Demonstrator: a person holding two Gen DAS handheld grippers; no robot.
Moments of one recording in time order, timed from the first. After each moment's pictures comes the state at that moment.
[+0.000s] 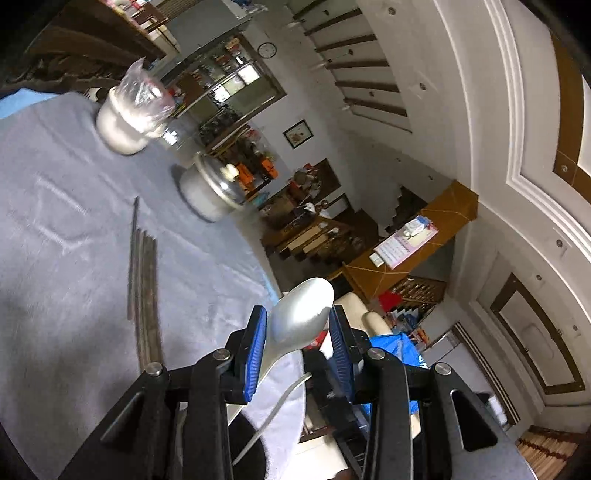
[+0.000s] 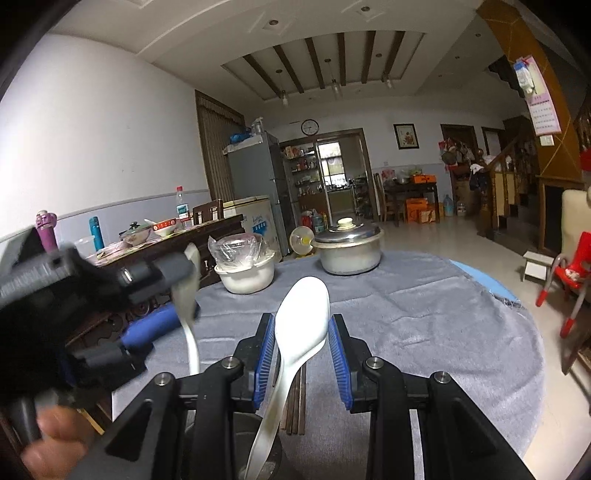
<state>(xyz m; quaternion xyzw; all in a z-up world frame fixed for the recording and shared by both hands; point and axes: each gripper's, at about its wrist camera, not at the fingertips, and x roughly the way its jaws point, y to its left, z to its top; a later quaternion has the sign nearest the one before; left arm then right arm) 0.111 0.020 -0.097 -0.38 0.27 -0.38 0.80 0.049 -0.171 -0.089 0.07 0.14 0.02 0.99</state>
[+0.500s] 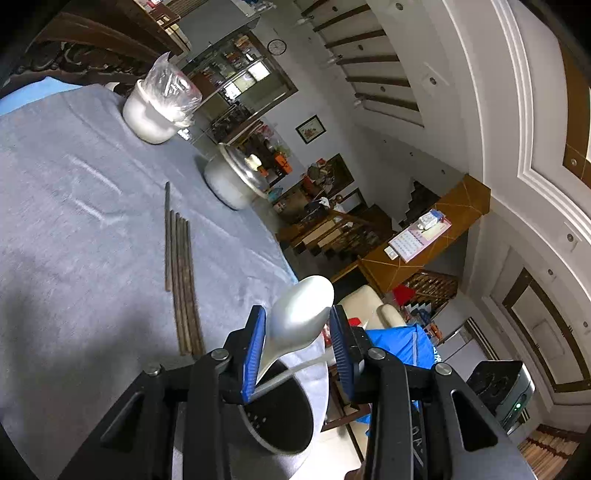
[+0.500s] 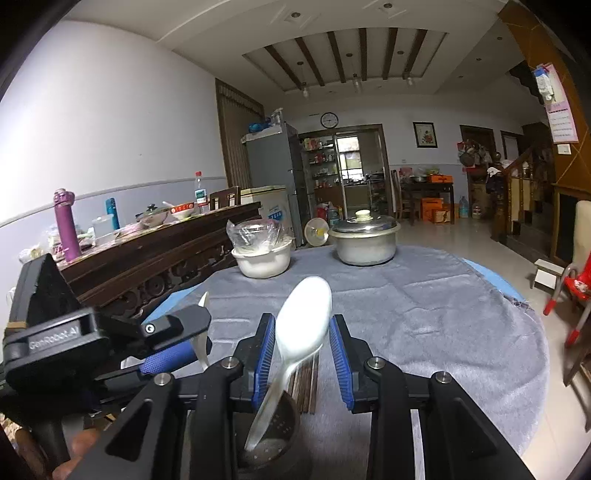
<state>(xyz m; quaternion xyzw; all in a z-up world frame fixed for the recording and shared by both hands) 0.082 0.042 -0.125 -0.37 0.29 -0.36 0.81 0.028 -0.163 -0.096 0.04 0.16 0.05 0.98</state>
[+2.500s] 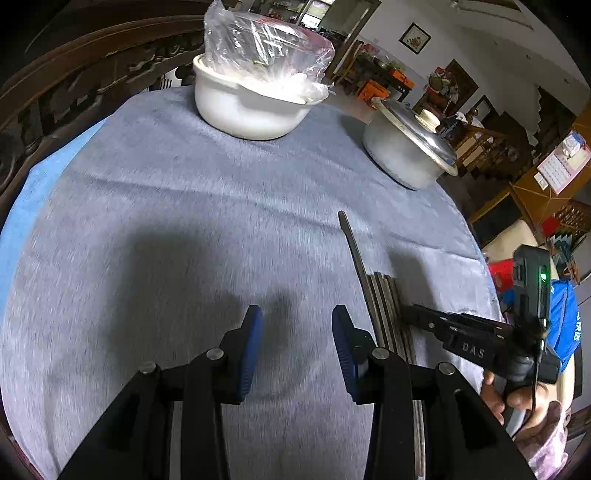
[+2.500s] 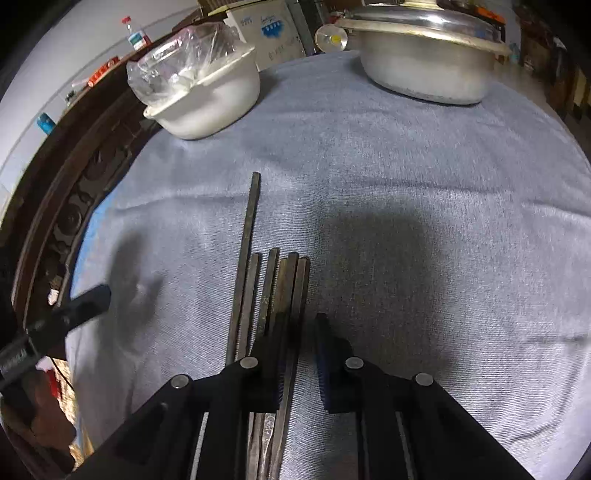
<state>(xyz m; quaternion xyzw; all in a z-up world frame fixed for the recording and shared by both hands) 0.332 0.057 -0.161 -0.14 0.50 -0.17 0.84 0.380 -0.183 -0.197 0.05 0.55 0.11 0.83</state>
